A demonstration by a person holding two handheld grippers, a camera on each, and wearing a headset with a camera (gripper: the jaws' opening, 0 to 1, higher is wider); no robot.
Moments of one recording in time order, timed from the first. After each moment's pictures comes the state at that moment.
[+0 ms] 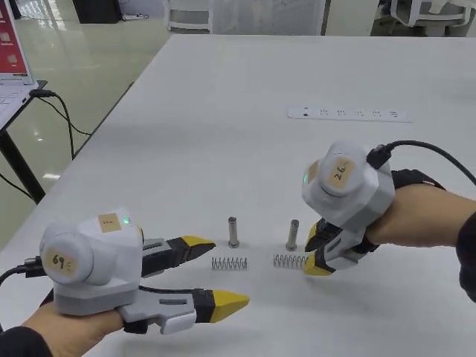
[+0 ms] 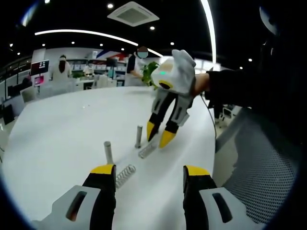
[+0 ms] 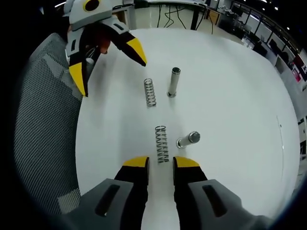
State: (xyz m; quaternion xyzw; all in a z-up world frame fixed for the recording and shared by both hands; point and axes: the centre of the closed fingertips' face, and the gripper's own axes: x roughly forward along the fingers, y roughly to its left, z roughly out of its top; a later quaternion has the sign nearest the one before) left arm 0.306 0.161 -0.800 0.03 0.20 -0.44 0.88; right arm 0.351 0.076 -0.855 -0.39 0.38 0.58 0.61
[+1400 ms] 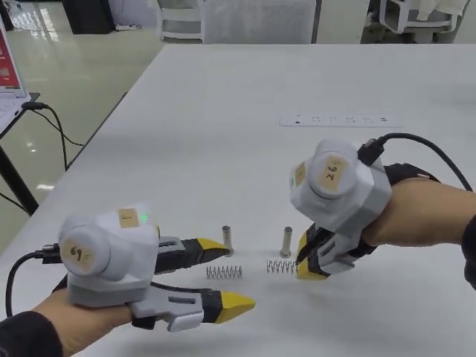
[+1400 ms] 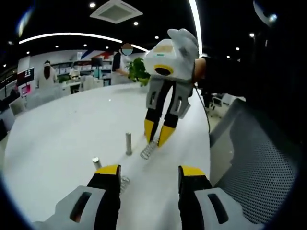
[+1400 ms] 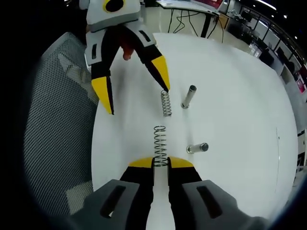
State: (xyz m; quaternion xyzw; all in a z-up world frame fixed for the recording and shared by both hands) left arm 0.311 0.136 -0.791 0.08 0.20 -0.49 0.84; right arm 0.327 0.083 -0.822 -0.40 0.37 0.60 0.58
